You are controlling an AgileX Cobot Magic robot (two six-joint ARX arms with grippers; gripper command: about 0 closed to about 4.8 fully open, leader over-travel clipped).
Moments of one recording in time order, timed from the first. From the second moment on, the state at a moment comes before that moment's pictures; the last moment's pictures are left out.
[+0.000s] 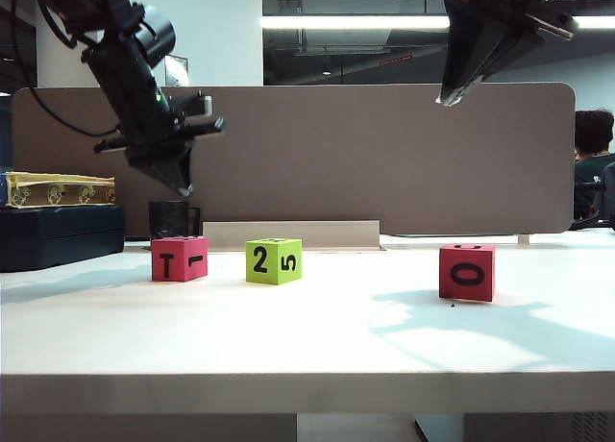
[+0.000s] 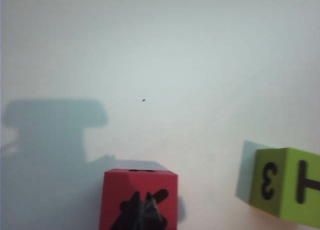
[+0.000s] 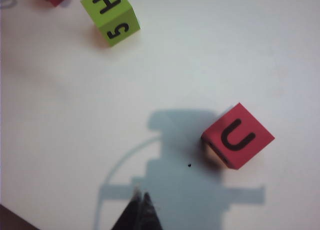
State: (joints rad) left arm -0.21 2.04 1.77 -0.59 0.11 0.03; right arm 0.43 1.40 1.29 -0.74 -0.11 0.05
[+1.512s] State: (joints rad) left arm -0.22 2.12 1.77 -0.68 0.11 0.05; right arm 0.43 1.40 1.29 -0.80 -0.11 0.07
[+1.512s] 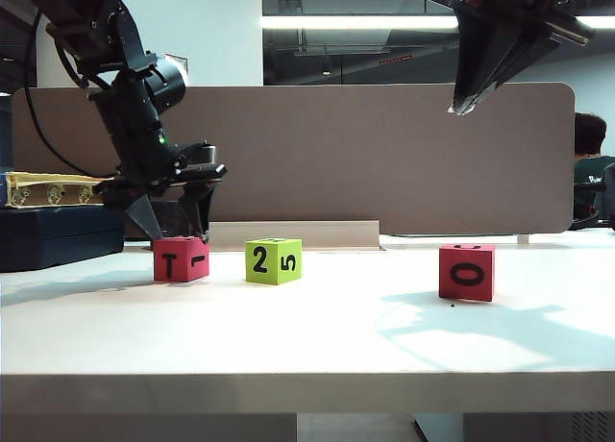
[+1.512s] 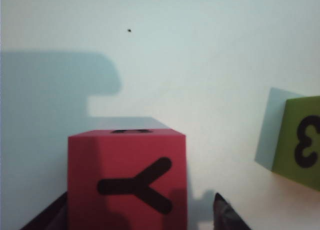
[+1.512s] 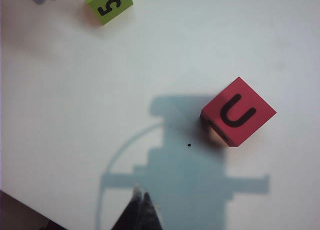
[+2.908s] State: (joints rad) left arm -0.23 2.14 1.77 -0.69 0.13 0.05; right arm 0.43 1.40 1.29 -0.83 -0.11 0.07
